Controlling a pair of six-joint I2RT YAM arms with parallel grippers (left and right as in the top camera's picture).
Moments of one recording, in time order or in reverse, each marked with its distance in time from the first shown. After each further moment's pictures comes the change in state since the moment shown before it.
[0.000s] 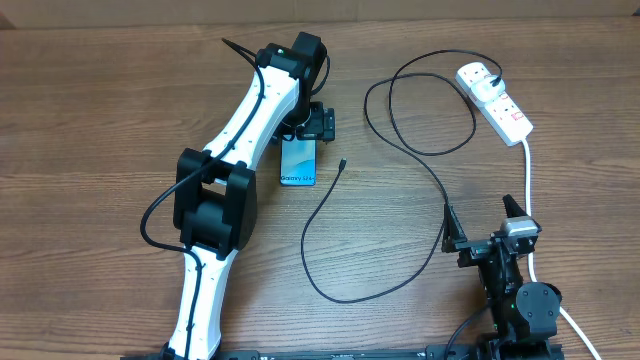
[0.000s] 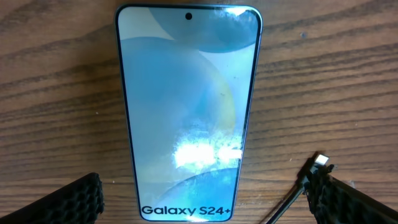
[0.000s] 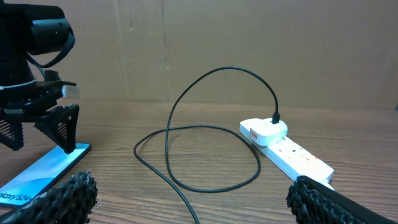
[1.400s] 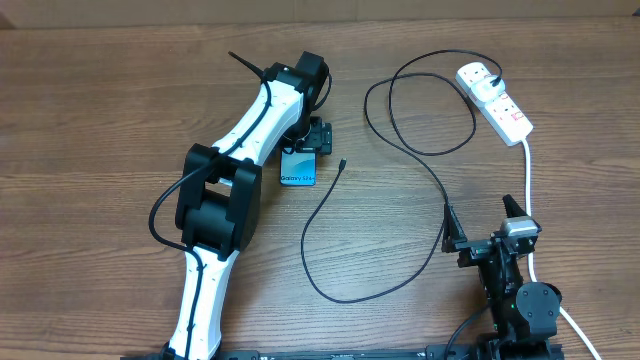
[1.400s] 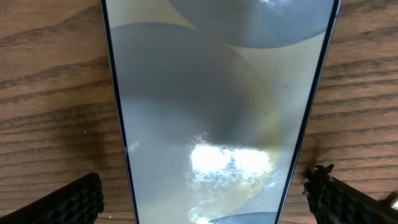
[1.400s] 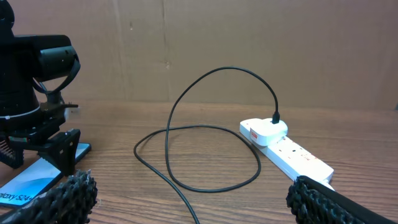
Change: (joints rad) left arm -0.014 0.000 -0.160 0.136 -0.072 0.001; right arm 0.000 0.000 0.000 0.000 0.000 0.000
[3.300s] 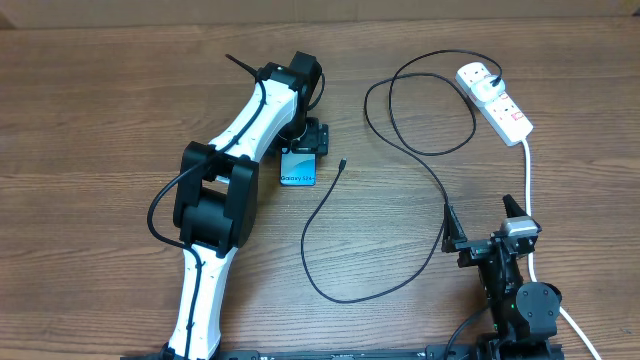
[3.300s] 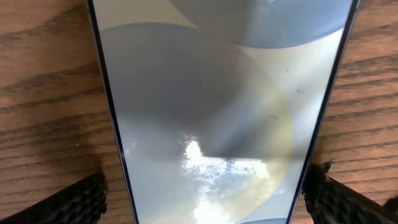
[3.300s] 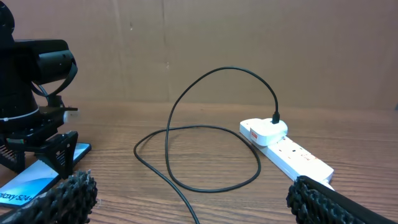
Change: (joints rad) left arm 0.027 0.019 0.000 0.002 0.056 0.050; right arm 0.000 0.000 0.000 0.000 0.000 0.000
